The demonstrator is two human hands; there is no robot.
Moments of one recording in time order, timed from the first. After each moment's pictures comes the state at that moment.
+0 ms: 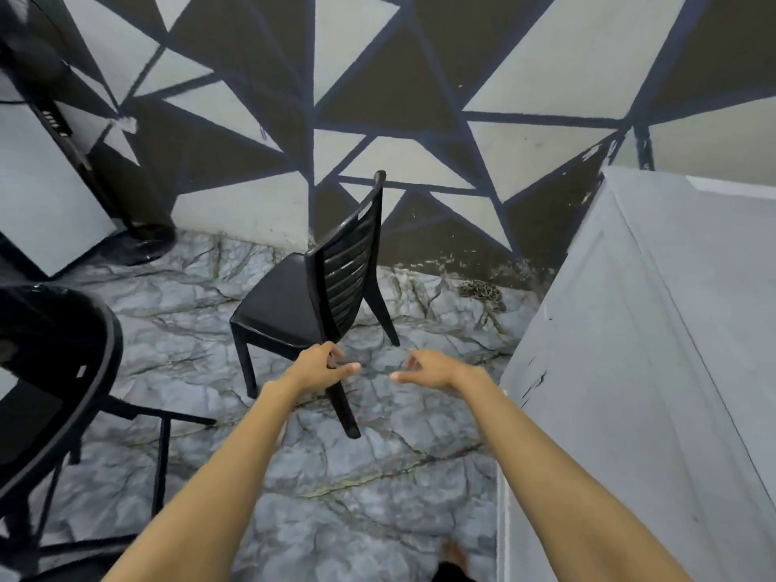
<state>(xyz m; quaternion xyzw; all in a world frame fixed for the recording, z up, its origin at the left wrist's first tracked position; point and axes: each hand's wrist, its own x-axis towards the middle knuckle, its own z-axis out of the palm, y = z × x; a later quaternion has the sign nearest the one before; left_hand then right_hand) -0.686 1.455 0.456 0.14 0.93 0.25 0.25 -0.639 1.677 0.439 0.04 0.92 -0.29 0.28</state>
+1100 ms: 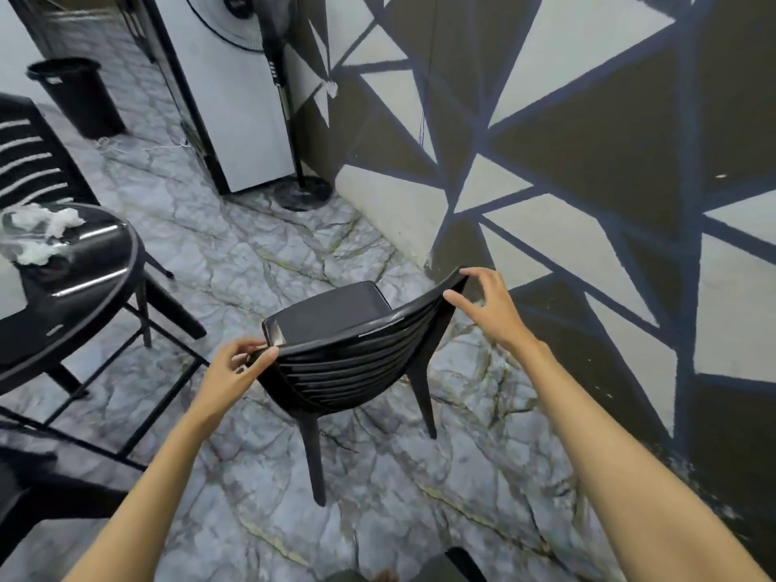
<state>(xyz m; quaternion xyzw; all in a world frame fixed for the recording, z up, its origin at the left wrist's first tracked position) -0.887 1.538 0.450 -0.29 0.77 0.57 -0.10 -1.107 1.849 0.489 -0.21 0.88 -0.42 0.07</state>
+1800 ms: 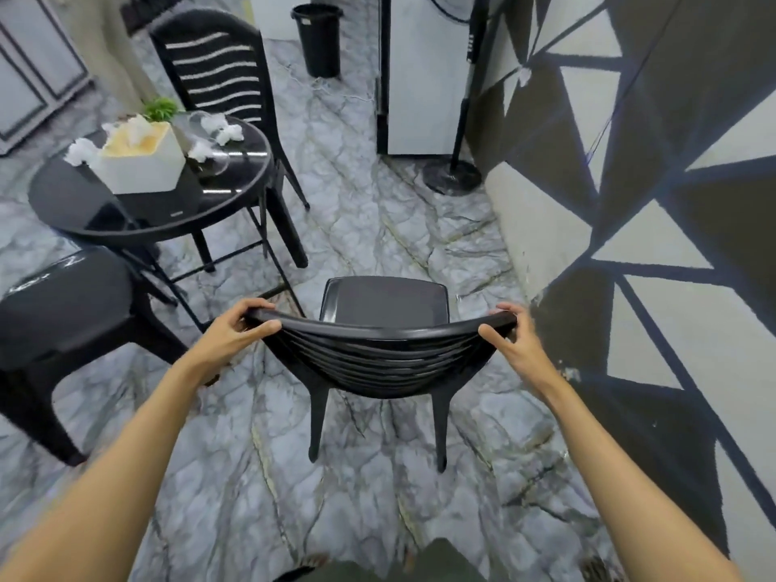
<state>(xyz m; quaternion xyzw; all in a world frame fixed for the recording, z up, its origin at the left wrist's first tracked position) -0.895 1.589 0.449 -0.43 0.70 0.55 -0.16 -1.233 1.835 0.442 -0.31 0.73 -0.49 0.36</state>
